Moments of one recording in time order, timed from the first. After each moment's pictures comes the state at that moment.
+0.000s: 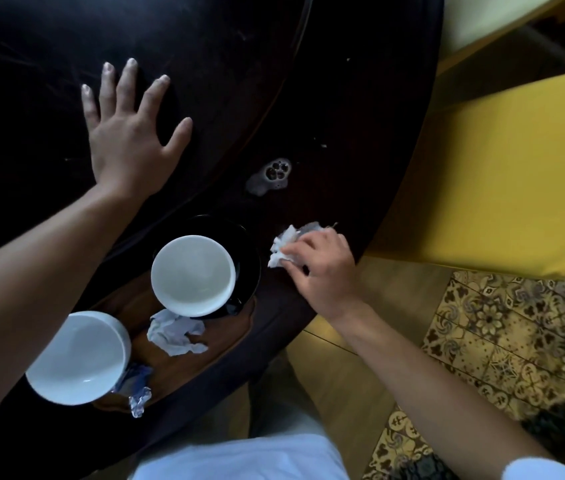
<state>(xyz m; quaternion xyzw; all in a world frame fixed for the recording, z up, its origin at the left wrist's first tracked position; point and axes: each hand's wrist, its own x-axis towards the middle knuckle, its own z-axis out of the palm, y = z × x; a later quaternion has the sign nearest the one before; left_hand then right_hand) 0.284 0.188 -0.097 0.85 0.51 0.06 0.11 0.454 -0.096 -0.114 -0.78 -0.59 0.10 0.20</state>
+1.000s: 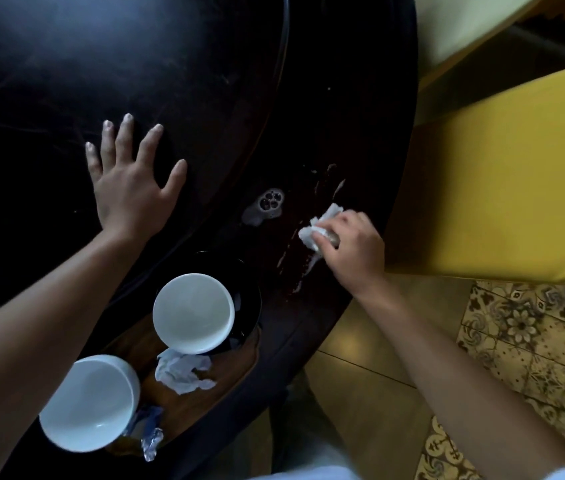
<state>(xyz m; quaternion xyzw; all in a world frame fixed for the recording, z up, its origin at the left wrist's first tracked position) 0.289 0.191 -0.100 0.85 0.52 0.07 0.10 0.520 -0.062 -0.115 -0.86 -0.46 0.10 0.20</state>
